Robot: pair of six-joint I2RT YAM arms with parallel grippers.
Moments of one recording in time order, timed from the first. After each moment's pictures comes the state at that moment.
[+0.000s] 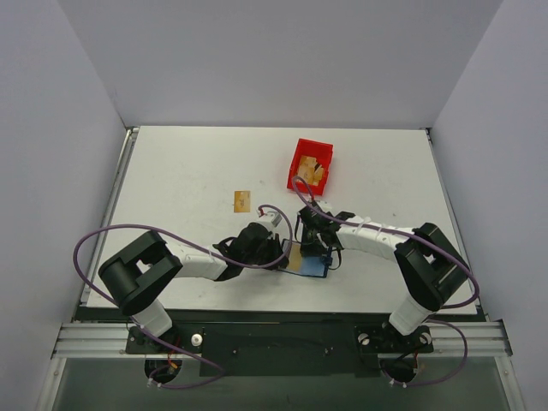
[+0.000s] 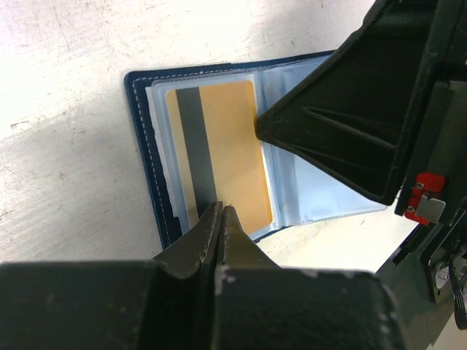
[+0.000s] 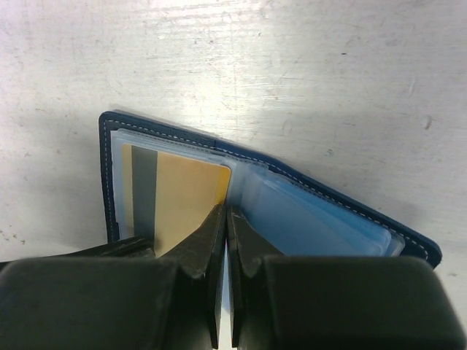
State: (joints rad) left arm -0.89 1.65 0.63 0.38 0.08 -0.70; right arm 0.70 1.63 0.85 -0.35 0.09 0.76
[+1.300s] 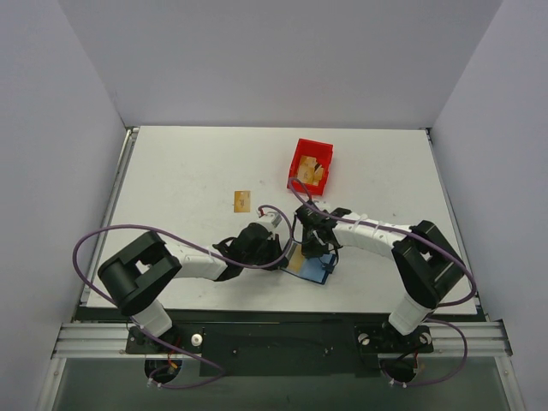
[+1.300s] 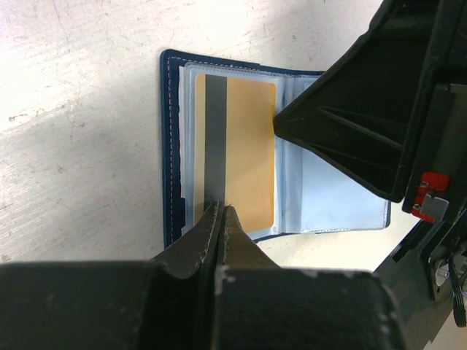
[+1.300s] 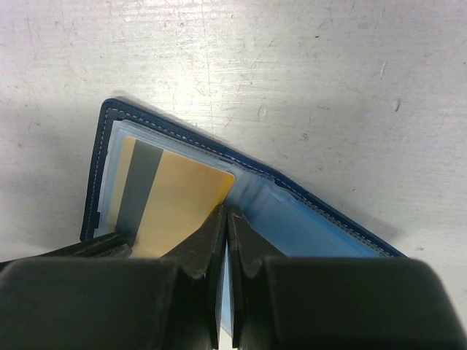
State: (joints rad) left arm -0.89 1.65 0.63 0.37 0.08 -0.70; right arm 0.71 1.66 0.91 -0.49 0.14 0.74
